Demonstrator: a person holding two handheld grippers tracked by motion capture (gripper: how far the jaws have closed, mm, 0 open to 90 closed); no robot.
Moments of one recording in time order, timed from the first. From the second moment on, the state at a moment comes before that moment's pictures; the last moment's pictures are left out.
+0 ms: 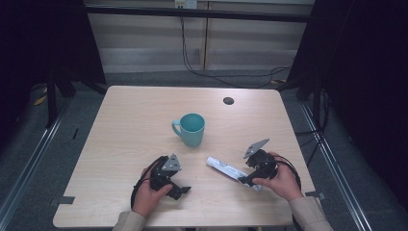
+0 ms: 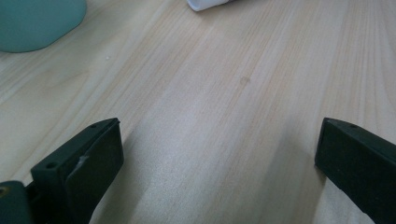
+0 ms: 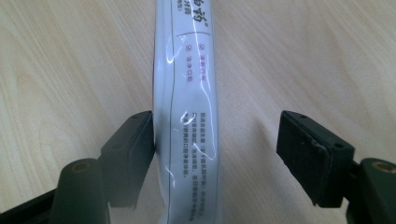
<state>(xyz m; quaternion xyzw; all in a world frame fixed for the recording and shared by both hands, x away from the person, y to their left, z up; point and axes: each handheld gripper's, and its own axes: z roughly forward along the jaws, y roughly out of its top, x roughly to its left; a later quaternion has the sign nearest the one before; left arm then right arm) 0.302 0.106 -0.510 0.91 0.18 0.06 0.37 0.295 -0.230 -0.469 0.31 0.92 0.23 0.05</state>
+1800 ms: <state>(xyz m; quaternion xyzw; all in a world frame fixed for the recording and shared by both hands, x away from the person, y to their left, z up) 0.304 0.105 -0.461 0.92 0.17 0.06 0.35 0.284 -0.218 -0.450 0.25 0.95 0.20 0.03</state>
